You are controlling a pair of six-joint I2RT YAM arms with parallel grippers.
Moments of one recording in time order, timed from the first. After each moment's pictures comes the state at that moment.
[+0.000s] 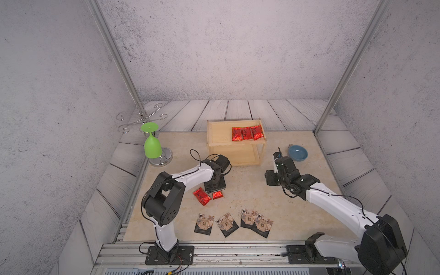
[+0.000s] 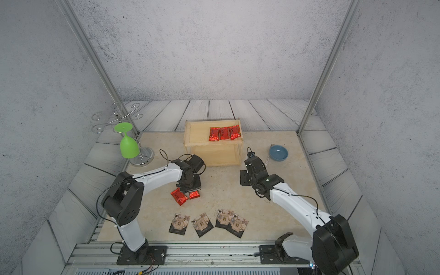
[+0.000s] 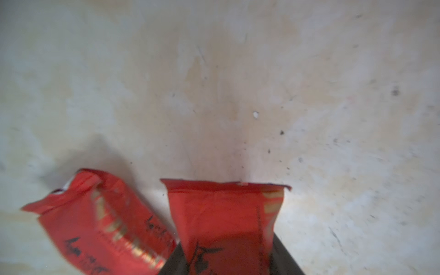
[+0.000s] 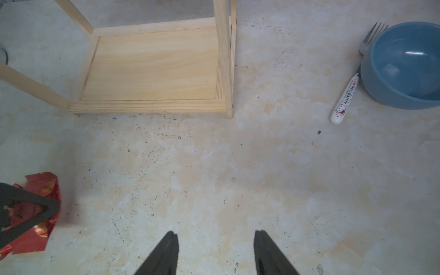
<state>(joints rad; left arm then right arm) -0.64 1.76 1.23 -0.84 -0.05 -0.80 0.52 1.23 0.86 -0.45 0.14 0.36</state>
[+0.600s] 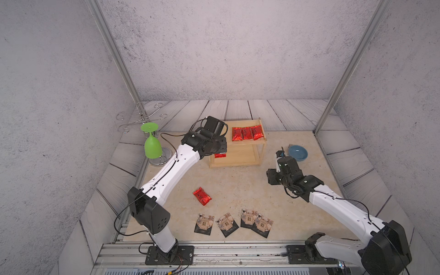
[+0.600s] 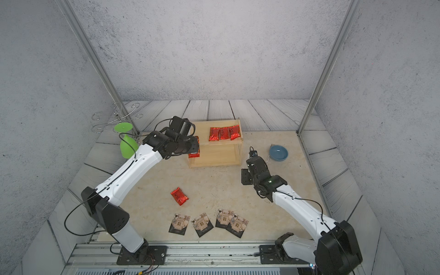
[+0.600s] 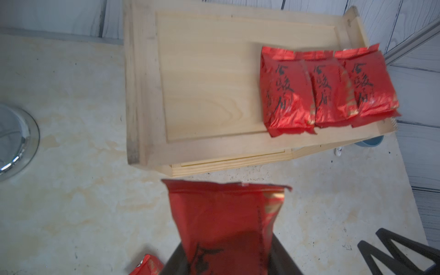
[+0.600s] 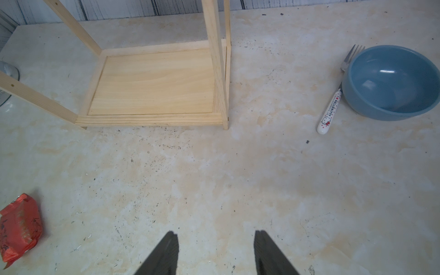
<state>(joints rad) -0.58 1.72 1.87 -0.97 -0.12 -0.47 0.52 1.18 0.85 -0.45 0.17 0.36</state>
